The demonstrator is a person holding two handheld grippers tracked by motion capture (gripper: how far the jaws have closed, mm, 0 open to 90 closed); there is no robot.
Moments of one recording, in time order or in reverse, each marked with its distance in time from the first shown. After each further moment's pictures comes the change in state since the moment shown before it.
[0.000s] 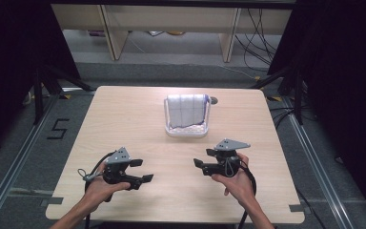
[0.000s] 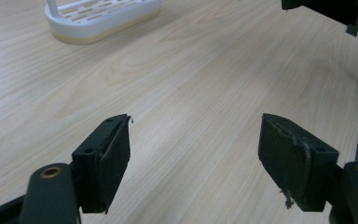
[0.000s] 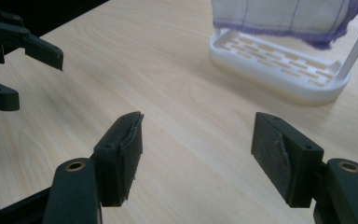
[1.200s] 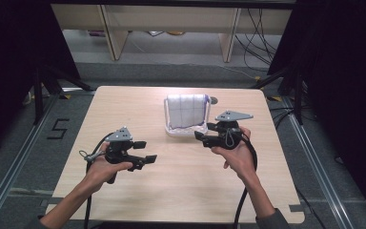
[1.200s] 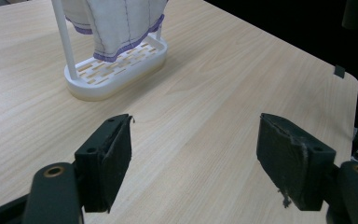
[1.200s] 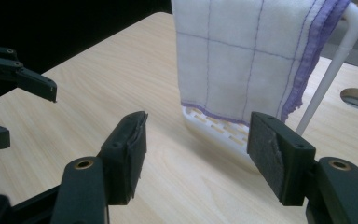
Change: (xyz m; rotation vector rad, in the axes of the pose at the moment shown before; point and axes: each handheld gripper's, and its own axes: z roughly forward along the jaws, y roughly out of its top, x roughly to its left) left arm 0.013 0.058 -0.004 -0.051 -0.020 -0.009; right arm -0.015 0.077 -0.011 -0.068 -0.061 -0.031
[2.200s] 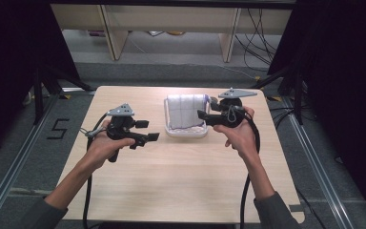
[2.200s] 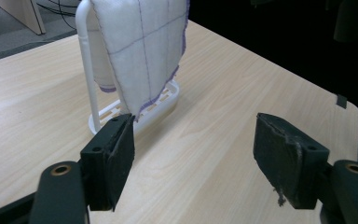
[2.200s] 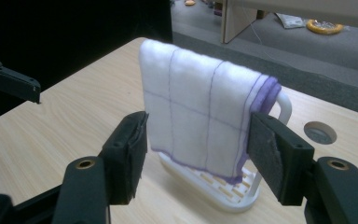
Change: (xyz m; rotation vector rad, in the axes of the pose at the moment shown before) left arm 0.015 0.059 -0.004 -0.021 -0.004 0.016; right arm -0.020 0.050 -0.001 -0.036 -0.049 0.015
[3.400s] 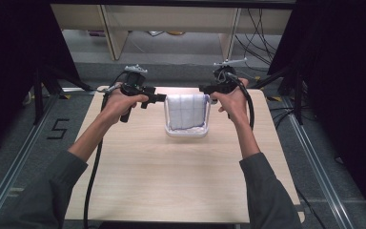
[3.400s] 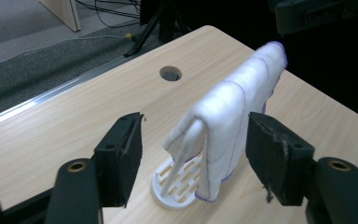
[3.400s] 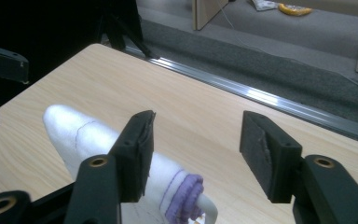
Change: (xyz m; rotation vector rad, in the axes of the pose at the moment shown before) left arm 0.064 0.090 0.045 0.049 0.118 -0.036; right arm -0.048 0.067 0.051 0.084 -0.102 0.043
